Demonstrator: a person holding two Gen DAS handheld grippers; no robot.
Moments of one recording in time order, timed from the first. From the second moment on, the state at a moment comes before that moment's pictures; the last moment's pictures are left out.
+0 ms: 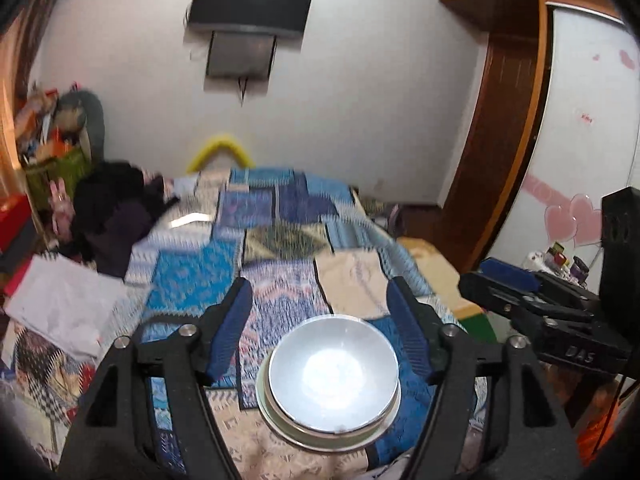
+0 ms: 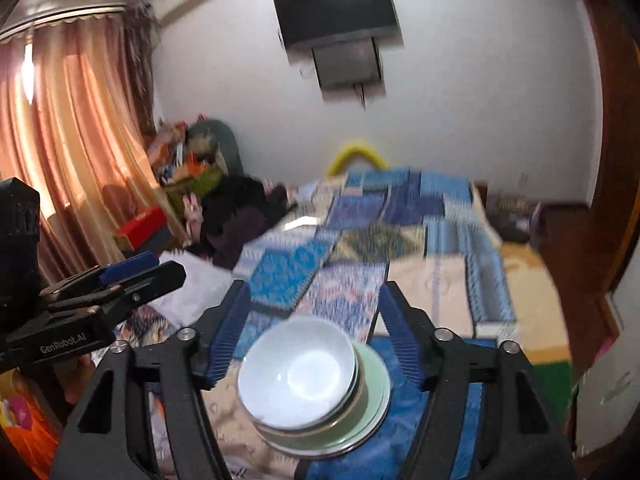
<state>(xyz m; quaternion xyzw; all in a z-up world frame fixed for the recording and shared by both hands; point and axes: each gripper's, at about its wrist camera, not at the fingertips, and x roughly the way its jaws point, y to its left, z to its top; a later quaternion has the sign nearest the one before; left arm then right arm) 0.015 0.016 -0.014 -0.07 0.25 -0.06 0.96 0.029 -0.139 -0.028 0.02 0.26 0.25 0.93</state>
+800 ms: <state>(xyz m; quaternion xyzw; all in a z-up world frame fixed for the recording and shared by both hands) -0.038 0.012 -0.002 -0.05 0.16 -0.03 0.99 -0.009 -0.149 -0.016 0.03 0.18 0.26 0.95</state>
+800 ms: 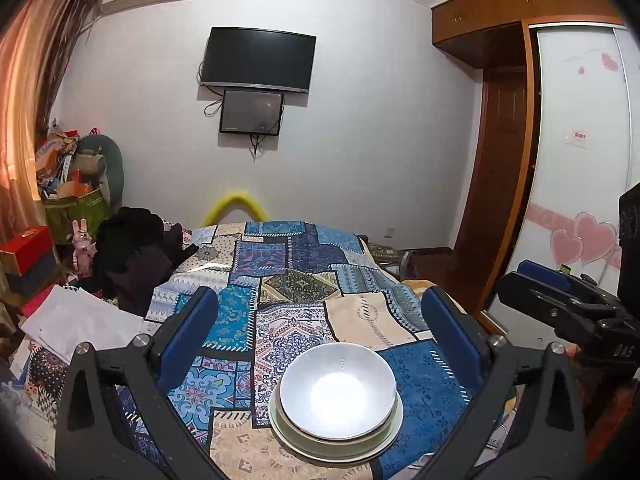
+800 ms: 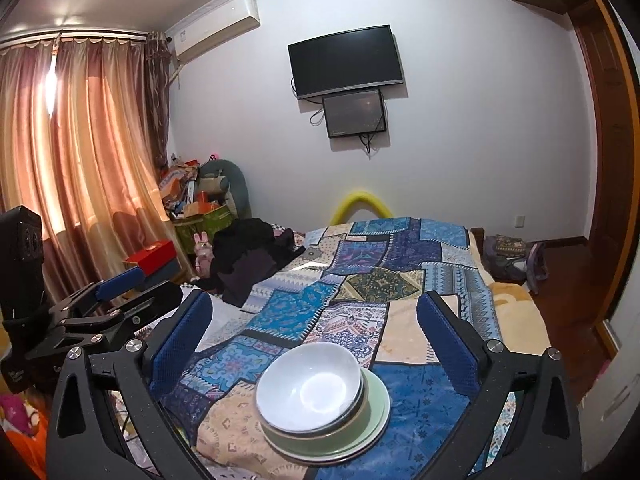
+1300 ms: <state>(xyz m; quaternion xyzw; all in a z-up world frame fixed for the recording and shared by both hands) -0.038 0.011 -0.004 -0.05 0.16 -0.04 0.98 -0.011 -0.147 -0.018 0.03 0.19 0.26 0.95</state>
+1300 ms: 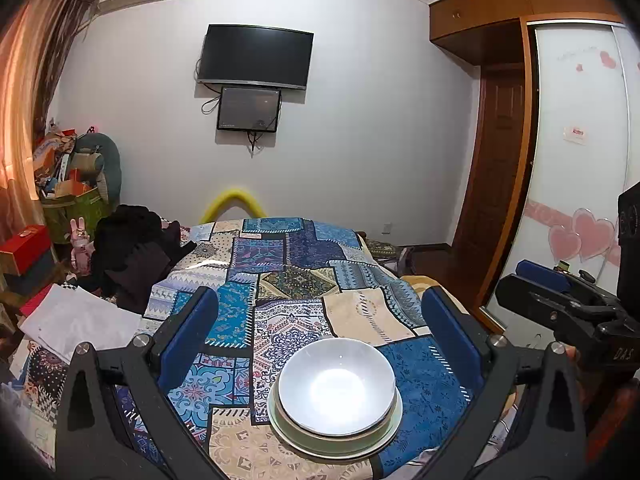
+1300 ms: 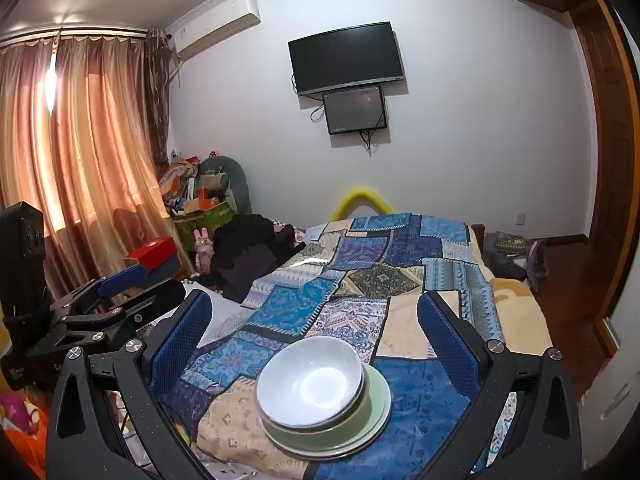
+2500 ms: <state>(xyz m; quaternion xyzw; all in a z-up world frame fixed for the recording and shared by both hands) -0.037 0.012 -0.011 -0.05 0.17 -0.05 0.98 -0.012 -0.148 -0.017 0.03 0.19 0.26 0.95</state>
